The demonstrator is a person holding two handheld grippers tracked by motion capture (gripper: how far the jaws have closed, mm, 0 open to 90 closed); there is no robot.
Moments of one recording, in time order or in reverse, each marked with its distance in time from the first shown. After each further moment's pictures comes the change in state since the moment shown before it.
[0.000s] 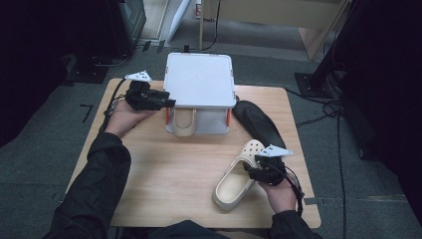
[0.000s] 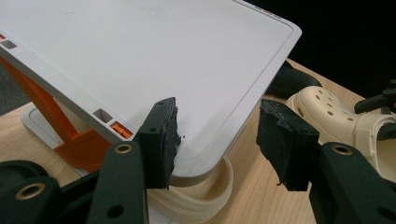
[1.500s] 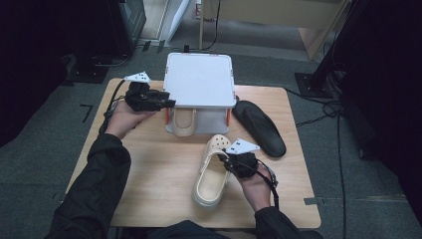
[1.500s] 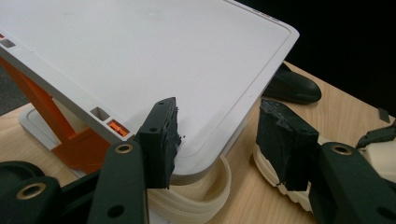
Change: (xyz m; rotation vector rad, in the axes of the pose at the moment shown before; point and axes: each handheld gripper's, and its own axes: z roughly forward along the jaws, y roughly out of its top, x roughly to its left) left arm -0.001 -0.003 -0.001 -0.017 -0.002 0.000; right arm 0.068 0.044 0.030 -0.084 0.060 -0.258
